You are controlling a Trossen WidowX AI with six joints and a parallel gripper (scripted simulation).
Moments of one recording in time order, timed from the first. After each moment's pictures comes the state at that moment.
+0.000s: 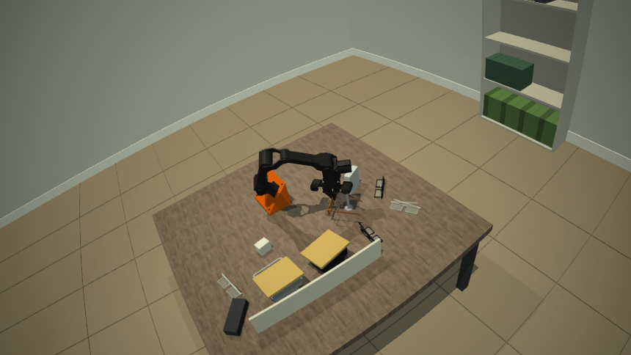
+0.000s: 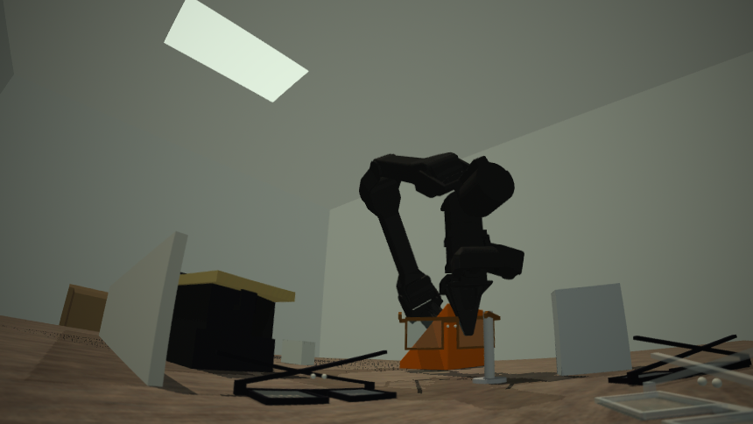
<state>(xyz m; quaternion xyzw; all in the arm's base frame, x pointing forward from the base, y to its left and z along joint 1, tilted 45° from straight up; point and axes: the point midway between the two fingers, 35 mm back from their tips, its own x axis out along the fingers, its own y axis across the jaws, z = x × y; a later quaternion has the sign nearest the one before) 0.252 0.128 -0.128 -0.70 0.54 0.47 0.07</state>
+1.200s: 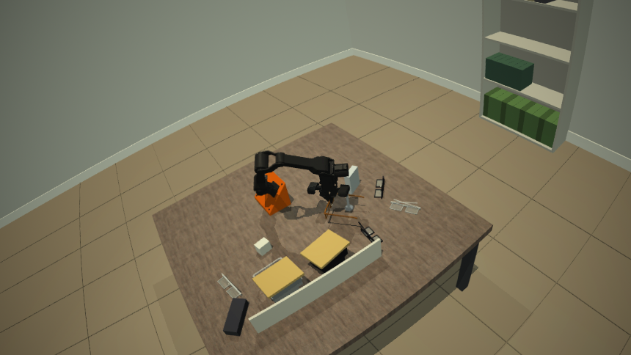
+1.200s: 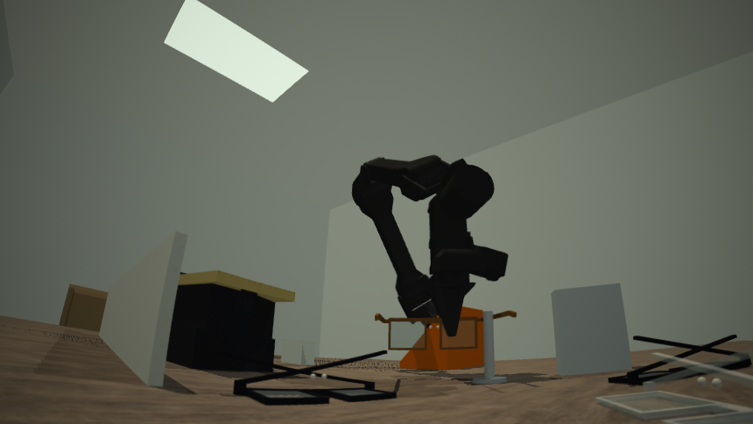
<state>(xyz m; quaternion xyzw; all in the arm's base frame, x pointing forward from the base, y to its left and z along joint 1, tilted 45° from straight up) 0.259 0.111 -0.113 -0.70 0.54 0.47 0.07</state>
